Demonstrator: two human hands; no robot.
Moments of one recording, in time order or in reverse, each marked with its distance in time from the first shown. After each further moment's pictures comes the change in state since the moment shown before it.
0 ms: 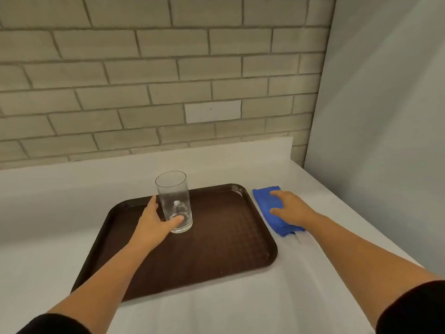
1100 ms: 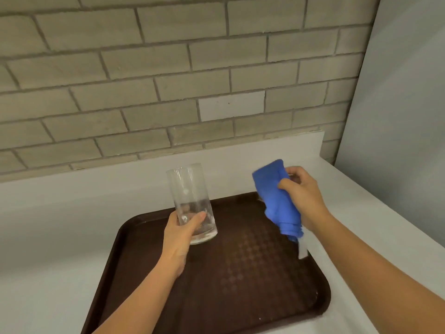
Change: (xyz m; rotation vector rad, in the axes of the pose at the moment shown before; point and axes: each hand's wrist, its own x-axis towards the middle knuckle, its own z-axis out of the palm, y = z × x) left_hand 0.069 -0.016 0.025 -0.625 0.019 -0.131; right_hand 0.055 -0.084 0.004 0.945 0.422 -0.064
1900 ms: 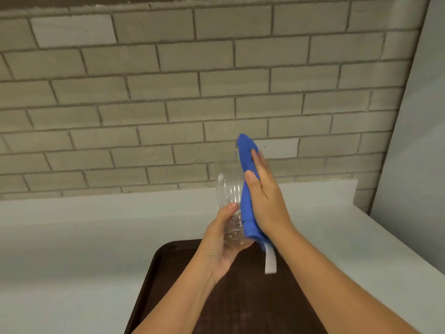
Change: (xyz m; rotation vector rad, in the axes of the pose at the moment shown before) left_hand -0.037 0.093 0.010 -0.567 -0.461 0.044; right_hand -0.042 -0.107 0.107 -0.062 -0.281 -0.462
